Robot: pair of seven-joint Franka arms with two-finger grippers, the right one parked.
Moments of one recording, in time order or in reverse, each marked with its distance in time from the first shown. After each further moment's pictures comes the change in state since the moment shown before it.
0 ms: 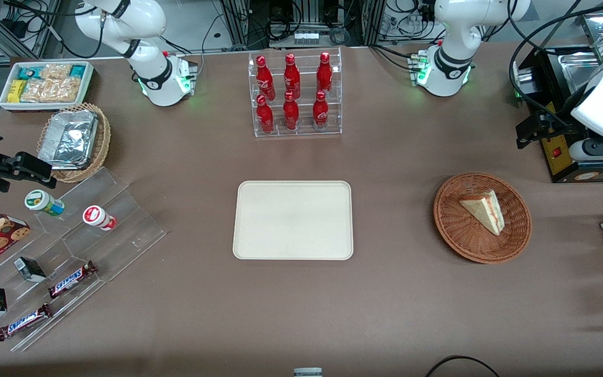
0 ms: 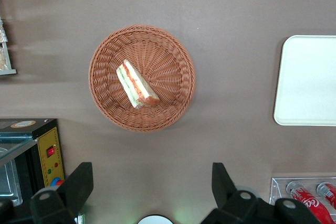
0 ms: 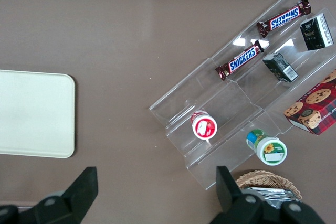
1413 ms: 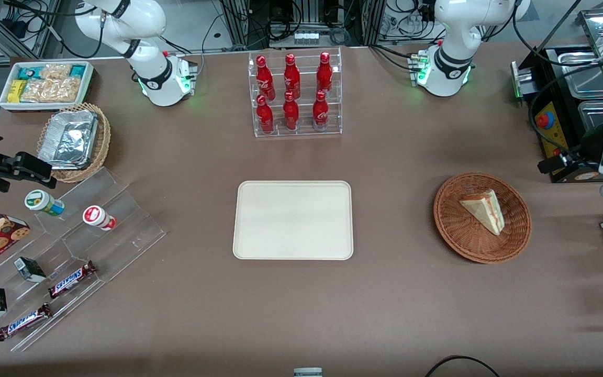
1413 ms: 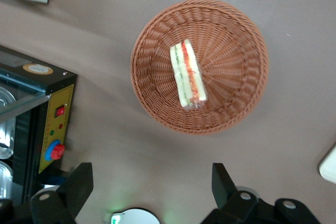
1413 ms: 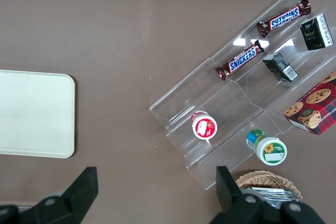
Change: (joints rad) arm 0.037 0.059 0.141 -0.210 0.044 0.130 -0.232
